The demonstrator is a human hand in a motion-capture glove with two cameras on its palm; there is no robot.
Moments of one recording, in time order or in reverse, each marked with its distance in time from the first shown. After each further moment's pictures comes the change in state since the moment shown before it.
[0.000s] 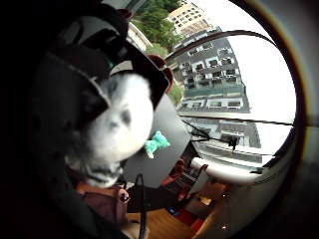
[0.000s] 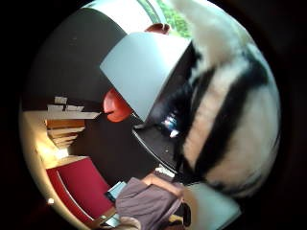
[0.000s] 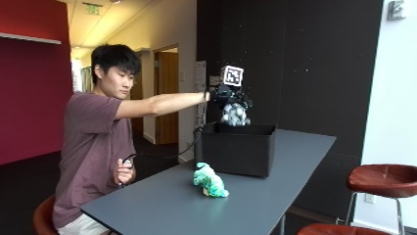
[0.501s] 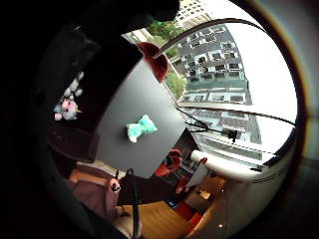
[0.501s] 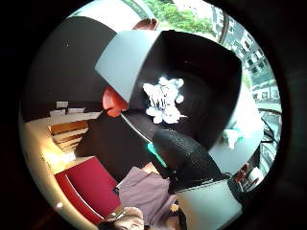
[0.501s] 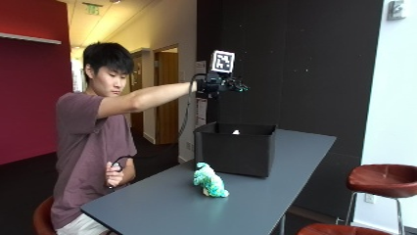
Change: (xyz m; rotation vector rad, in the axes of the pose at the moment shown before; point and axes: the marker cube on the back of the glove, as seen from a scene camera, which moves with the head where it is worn) arm 0.061 0.072 -0.035 0.027 -0.132 0.215
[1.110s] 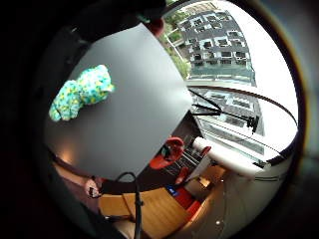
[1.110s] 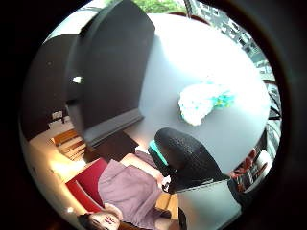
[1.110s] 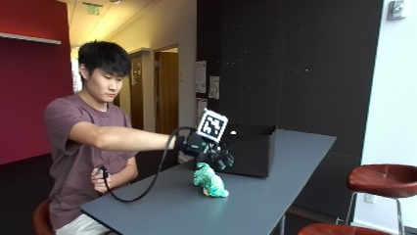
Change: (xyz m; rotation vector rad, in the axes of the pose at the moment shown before) arm 0.209 0.069 0.225 -0.211 0.098 -0.047
